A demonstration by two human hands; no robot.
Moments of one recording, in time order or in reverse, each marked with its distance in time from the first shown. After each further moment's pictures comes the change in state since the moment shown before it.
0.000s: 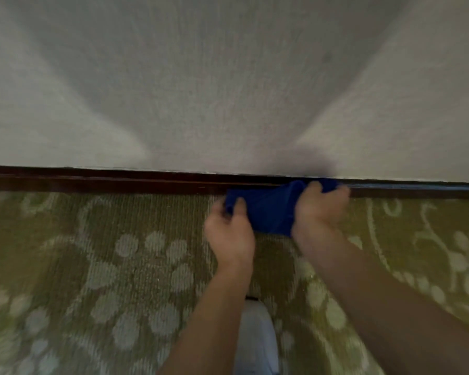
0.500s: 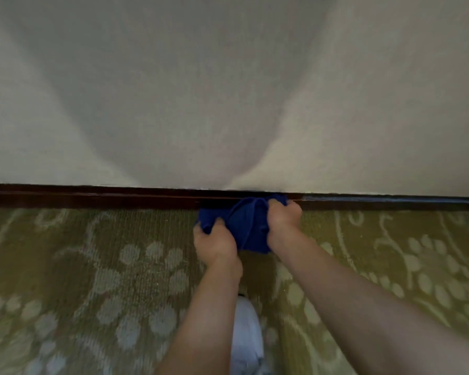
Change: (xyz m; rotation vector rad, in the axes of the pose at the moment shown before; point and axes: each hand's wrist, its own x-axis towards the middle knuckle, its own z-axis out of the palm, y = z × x) left_hand -0.017 0.021 -0.007 -0.123 0.145 -0.297; right_hand -0.021 0.003 -0.008 0.147 -0.294 0.160
